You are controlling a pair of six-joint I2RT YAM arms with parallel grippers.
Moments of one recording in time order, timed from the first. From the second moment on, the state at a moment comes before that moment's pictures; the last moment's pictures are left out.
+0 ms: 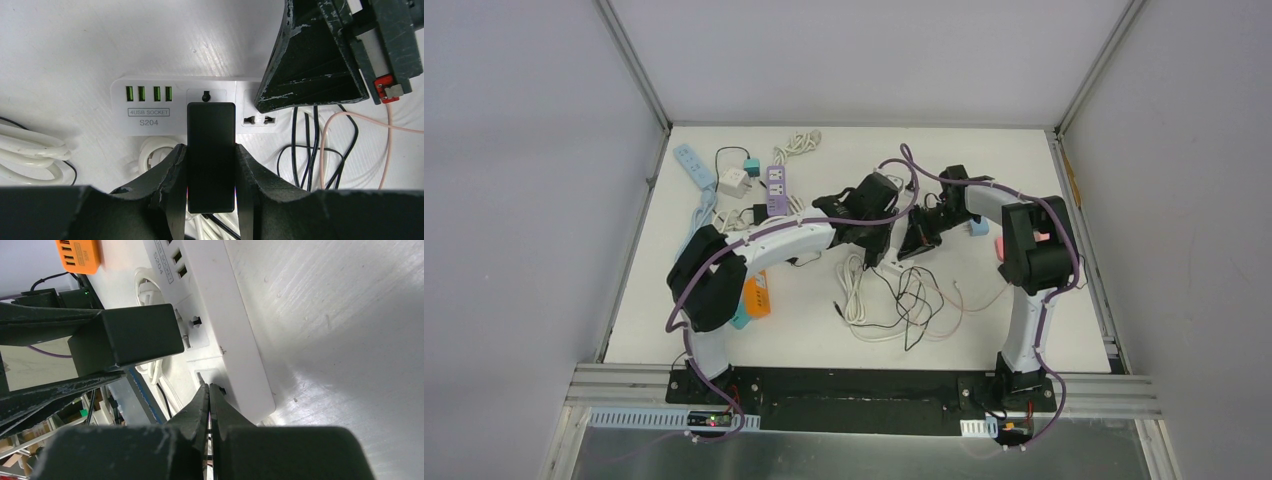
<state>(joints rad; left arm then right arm) -0.86 1.84 1.42 -0.38 -0.04 -0.40 0.26 2.03 1.33 -0.75 -0.91 -0.12</state>
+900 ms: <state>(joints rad) -0.76 1.33 1.20 -0.22 -0.01 -0.45 0.20 1.85 1.42 -1.11 -1.07 -0.58</state>
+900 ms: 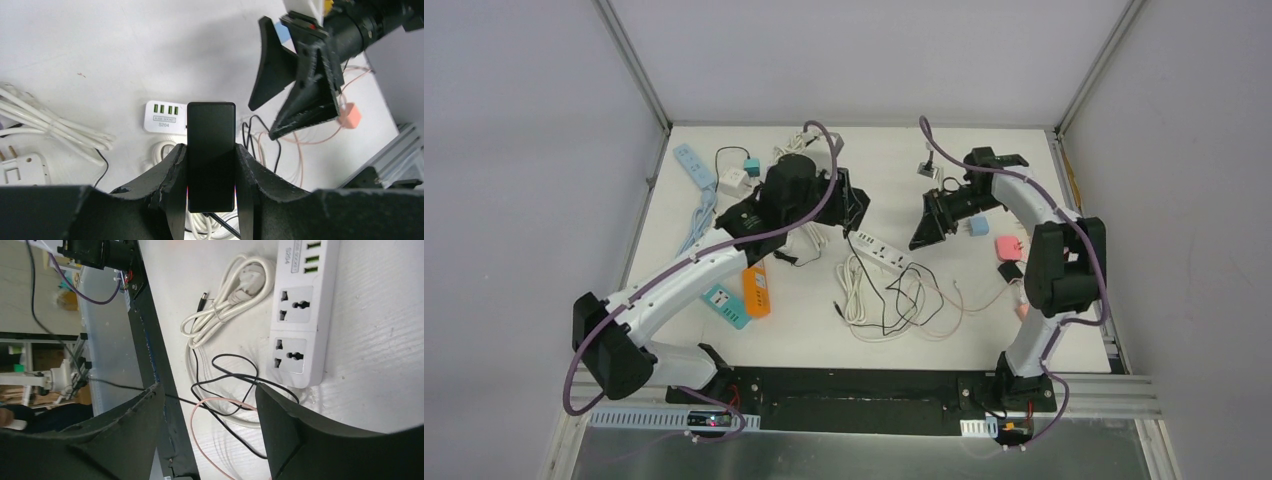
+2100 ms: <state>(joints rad) -0.51 1.26 2.01 -0.85 -0.13 -0.27 0.20 1.65 1.60 -1.40 -1.00 -1.01</state>
